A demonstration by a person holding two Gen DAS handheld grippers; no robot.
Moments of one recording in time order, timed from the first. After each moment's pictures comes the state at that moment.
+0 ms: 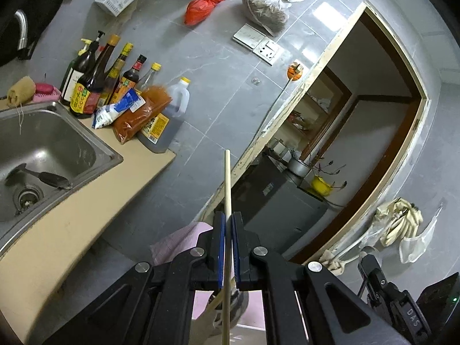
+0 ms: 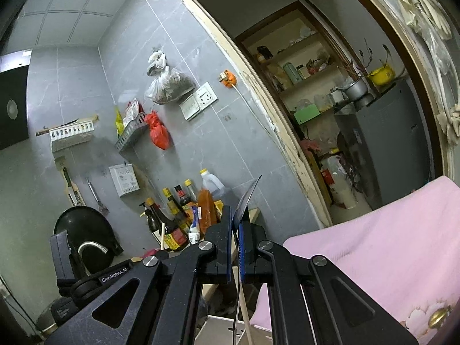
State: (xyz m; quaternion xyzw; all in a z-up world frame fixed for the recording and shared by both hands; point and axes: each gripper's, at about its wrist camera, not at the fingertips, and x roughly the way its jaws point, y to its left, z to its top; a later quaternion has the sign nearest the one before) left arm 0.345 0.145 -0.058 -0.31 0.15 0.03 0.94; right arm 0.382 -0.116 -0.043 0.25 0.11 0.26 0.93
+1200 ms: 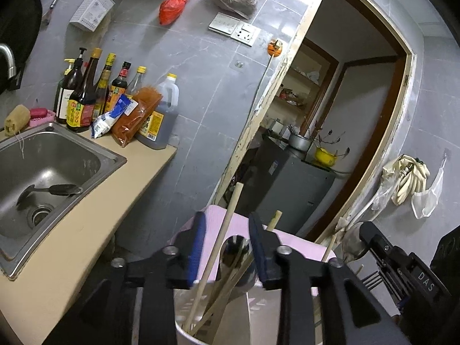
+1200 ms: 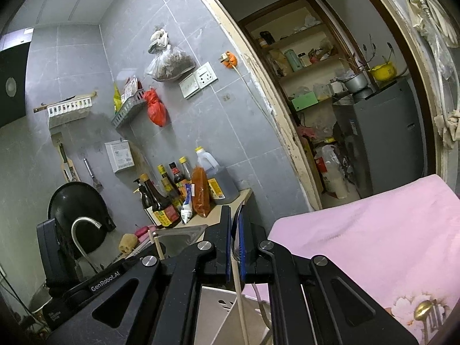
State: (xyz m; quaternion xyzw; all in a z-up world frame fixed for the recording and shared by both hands) left arm 0.324 0.128 -0.066 -0.23 0.18 0.02 0.96; right arm 0.369 -0.116 -0.046 0.21 0.15 0.25 0.93
